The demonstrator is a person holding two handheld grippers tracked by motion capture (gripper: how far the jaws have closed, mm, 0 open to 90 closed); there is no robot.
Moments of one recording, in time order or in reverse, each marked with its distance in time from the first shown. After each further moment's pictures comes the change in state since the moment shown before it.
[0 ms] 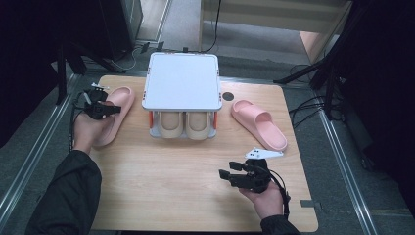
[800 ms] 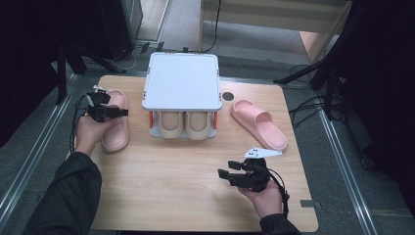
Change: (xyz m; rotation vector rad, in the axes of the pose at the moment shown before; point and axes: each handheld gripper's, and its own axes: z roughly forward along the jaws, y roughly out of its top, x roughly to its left) left arm -0.007 -0.005 0.020 0.023 -0.037 0.005; right arm 0.001 0.002 0.001 0.001 0.004 -0.012
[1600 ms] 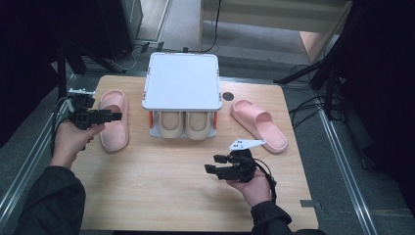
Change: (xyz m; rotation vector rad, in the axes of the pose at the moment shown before) left arm -0.011 -0.022 -0.070 -0.072 -0.135 0.037; right arm 0.009 0.027 0.031 0.029 0.110 -0.084
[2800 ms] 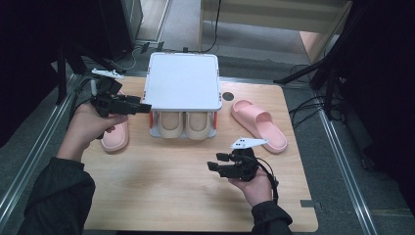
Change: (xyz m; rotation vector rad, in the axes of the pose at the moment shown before) left arm -0.108 0.057 -0.038 -0.003 -0.220 0.213; right arm -0.002 0.003 -0.008 -0.015 -0.046 0.004
